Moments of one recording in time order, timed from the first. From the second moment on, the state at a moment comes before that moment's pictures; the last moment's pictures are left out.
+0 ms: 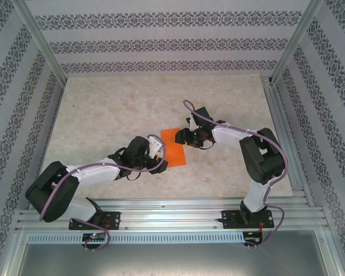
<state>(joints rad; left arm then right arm) -0.71 1.40 0.58 0.07 0.26 -0.19 0.47 1.83 1.09 -0.29 -0.43 0.52</state>
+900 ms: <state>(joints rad) -0.71 1.38 0.57 0.08 0.24 -0.19 0.42 2.07 1.36 -0.27 -0.44 0.39</state>
